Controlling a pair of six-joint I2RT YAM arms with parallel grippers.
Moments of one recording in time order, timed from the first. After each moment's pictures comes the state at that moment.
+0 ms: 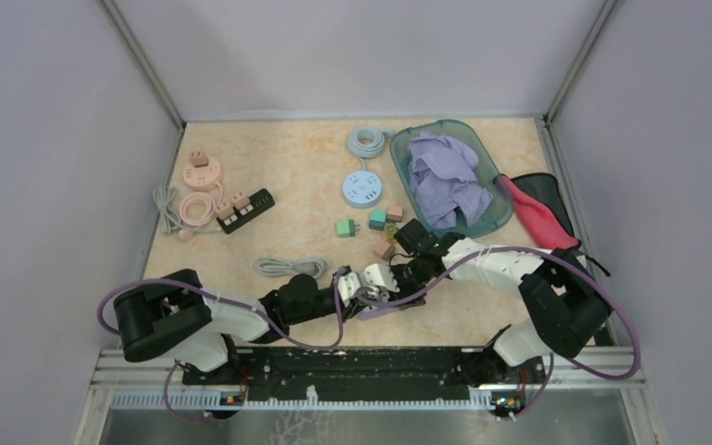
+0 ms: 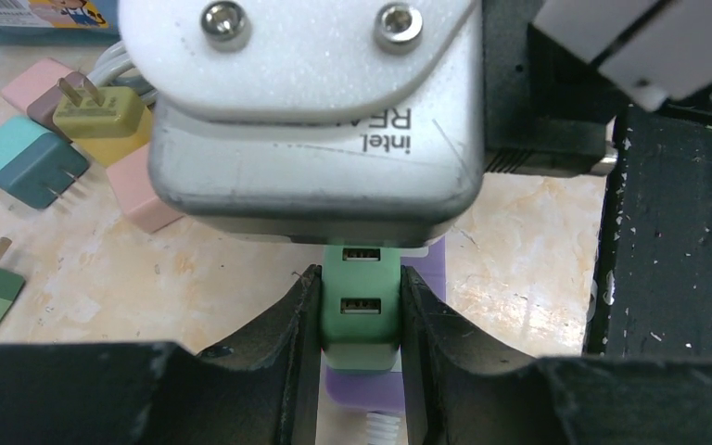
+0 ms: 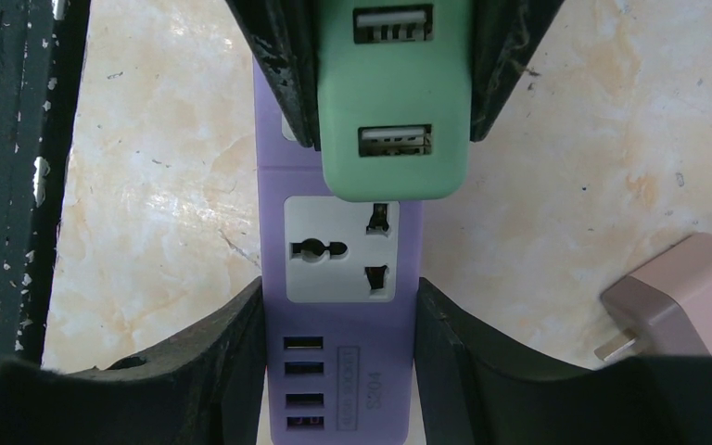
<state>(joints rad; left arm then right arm) -1.12 1.45 0.24 1.00 0.09 0.08 0.74 1.45 0.74 -0.54 -0.52 -1.07</state>
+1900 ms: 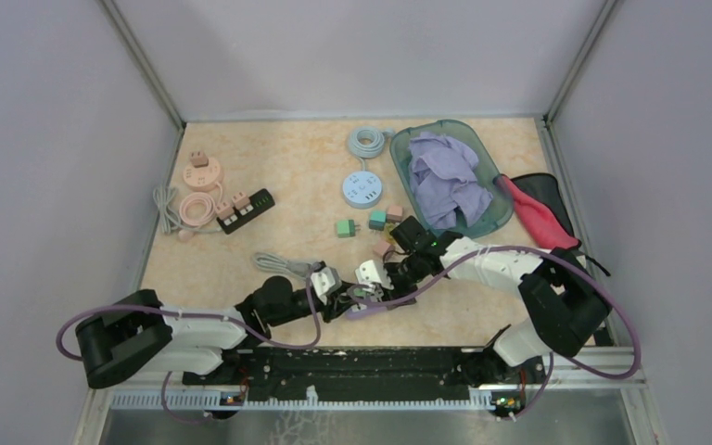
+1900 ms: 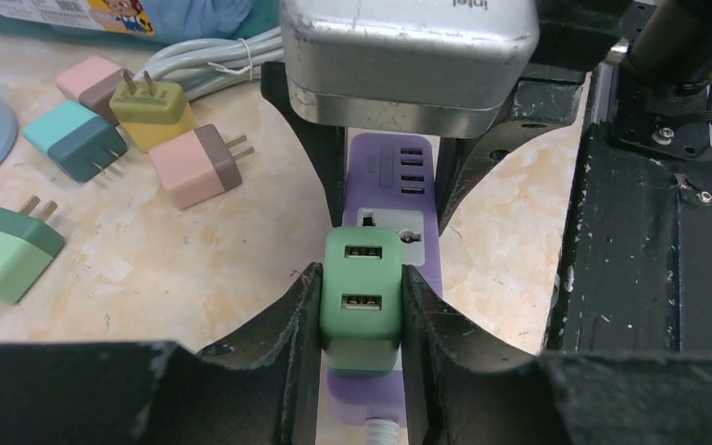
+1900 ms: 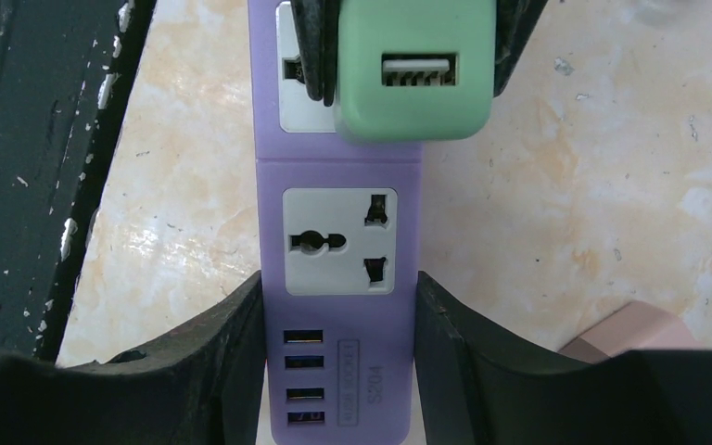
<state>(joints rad) -1.05 1.21 0.14 0.94 0.13 -0.03 0.74 1.45 0.76 -0.49 -0.63 -1.06</state>
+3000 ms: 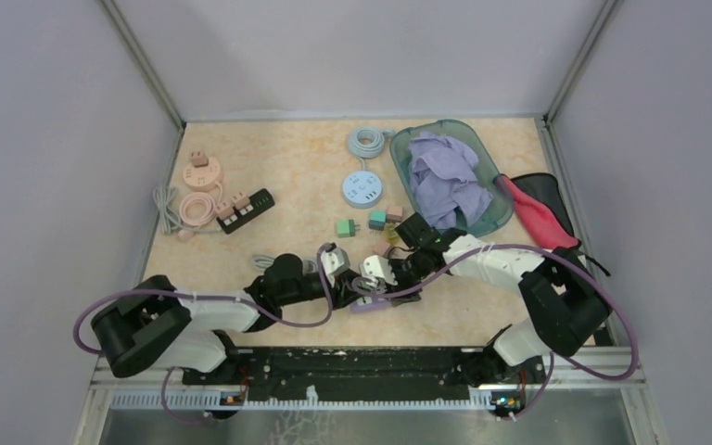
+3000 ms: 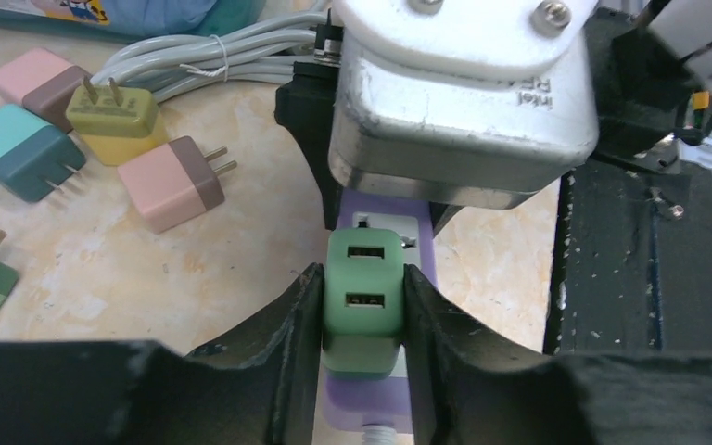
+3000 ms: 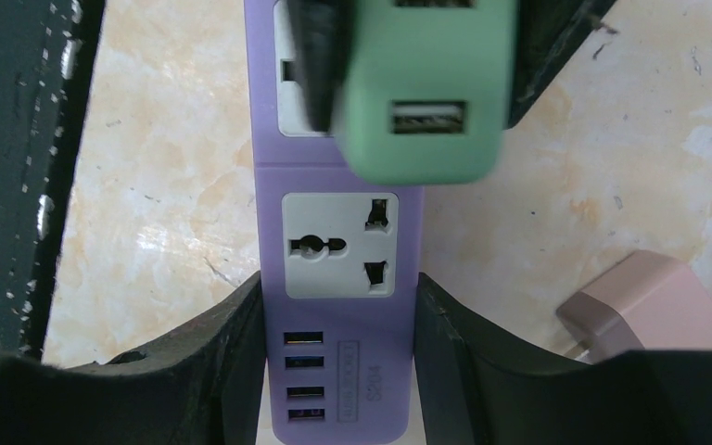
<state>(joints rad) -0.91 1.32 0.27 0.87 0.37 -0.07 0.70 1.45 0.76 -0.50 -0.61 -1.05</state>
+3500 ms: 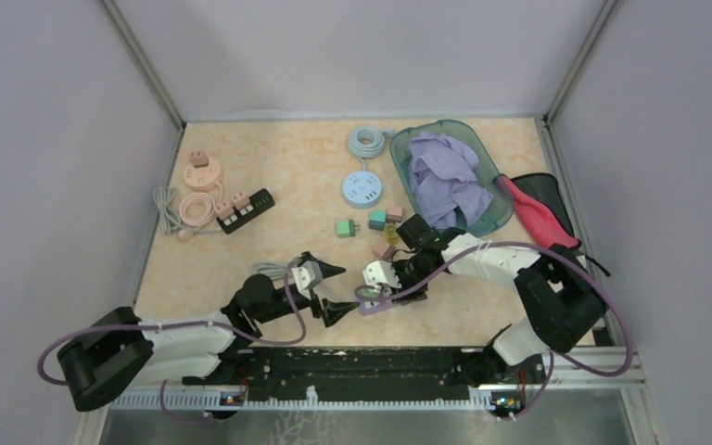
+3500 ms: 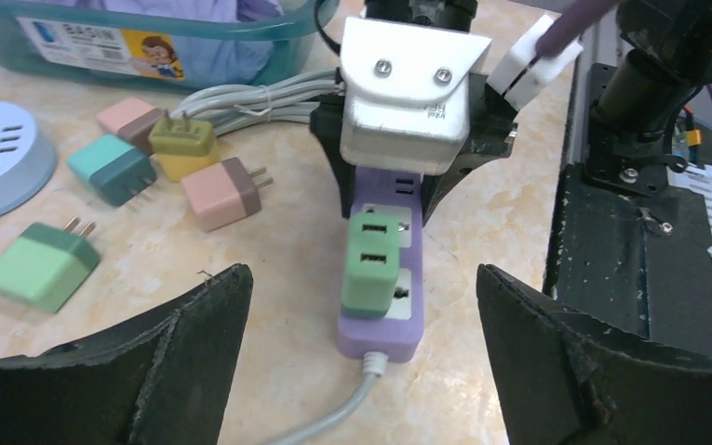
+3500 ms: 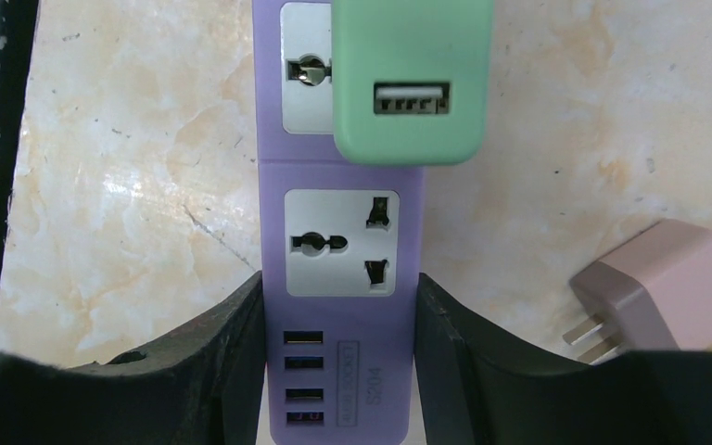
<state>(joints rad) -0.94 1.11 0.11 0.97 0.29 -0.05 0.69 1.47 0.76 -0.55 -0.53 -1.16</state>
